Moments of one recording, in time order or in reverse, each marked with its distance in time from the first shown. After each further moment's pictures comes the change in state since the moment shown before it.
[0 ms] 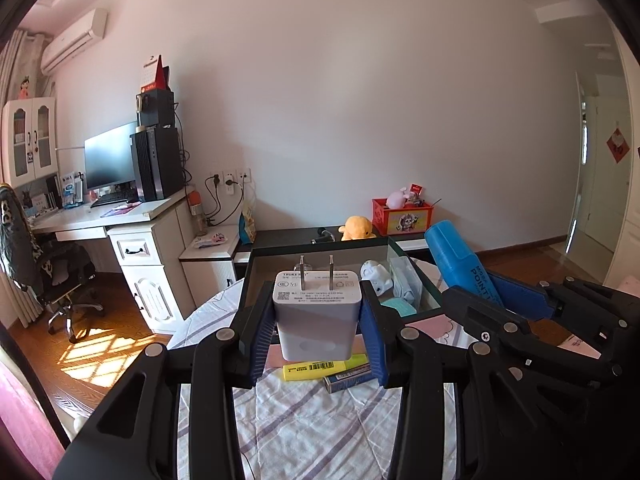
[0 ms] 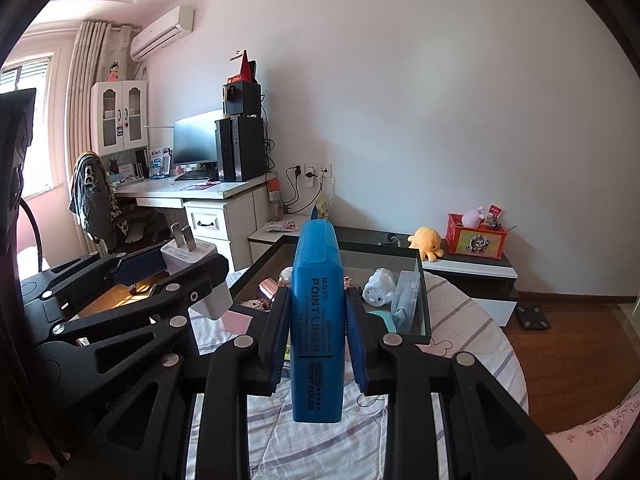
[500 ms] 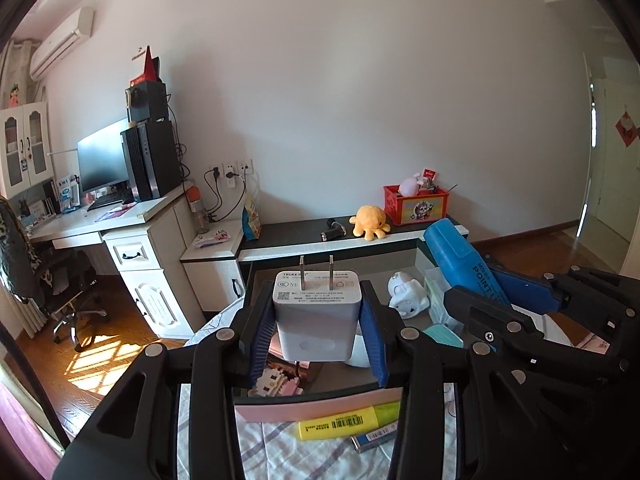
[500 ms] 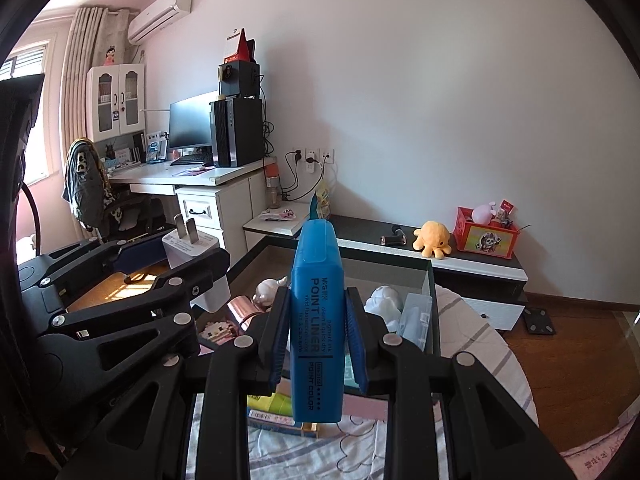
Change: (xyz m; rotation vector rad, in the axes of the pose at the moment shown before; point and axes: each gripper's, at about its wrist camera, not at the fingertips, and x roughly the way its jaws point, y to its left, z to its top) left arm 0.104 0.010 0.029 0.042 0.064 0.032; right arm 0.095 -0.026 0.027 -0.022 0.068 0.016
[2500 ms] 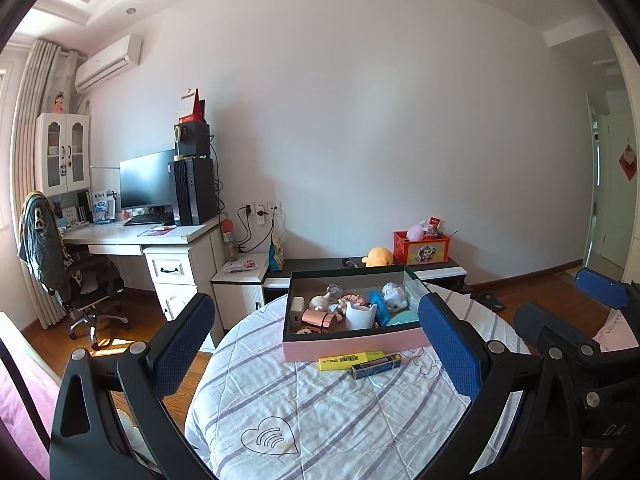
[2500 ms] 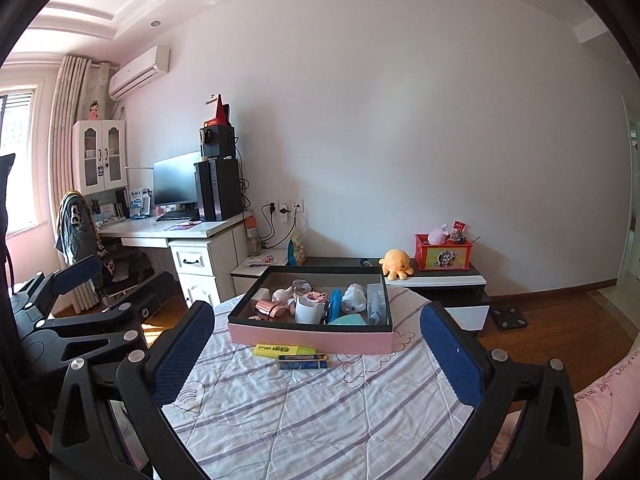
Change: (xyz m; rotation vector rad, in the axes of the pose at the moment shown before) left arm -0.213 0.013 -0.046 -0.074 -0.194 0.061; right arm -0.207 0.044 -0.053 0.108 -0.206 -0.124
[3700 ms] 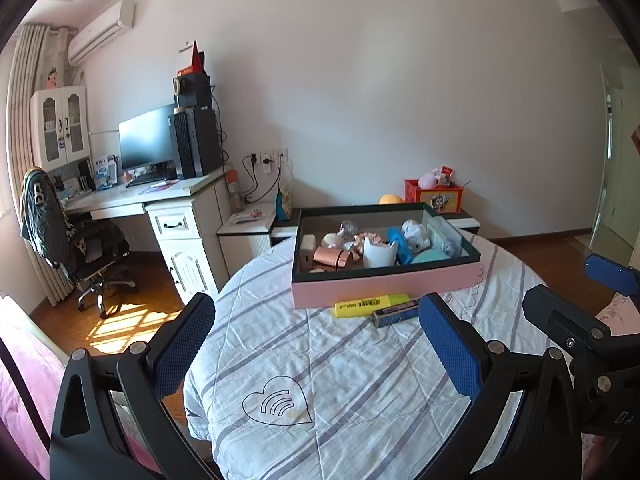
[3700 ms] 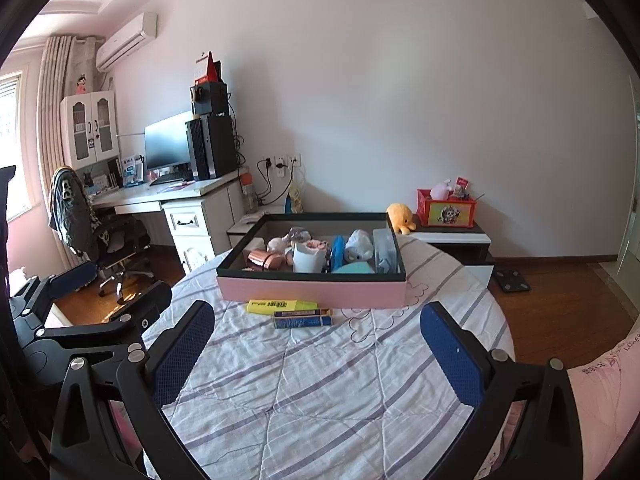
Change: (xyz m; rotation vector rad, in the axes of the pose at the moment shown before) left arm 0.063 0.012 -0.053 0.014 0.211 0.027; right arm 0.061 0.001 -0.036 0.025 0.185 0.004
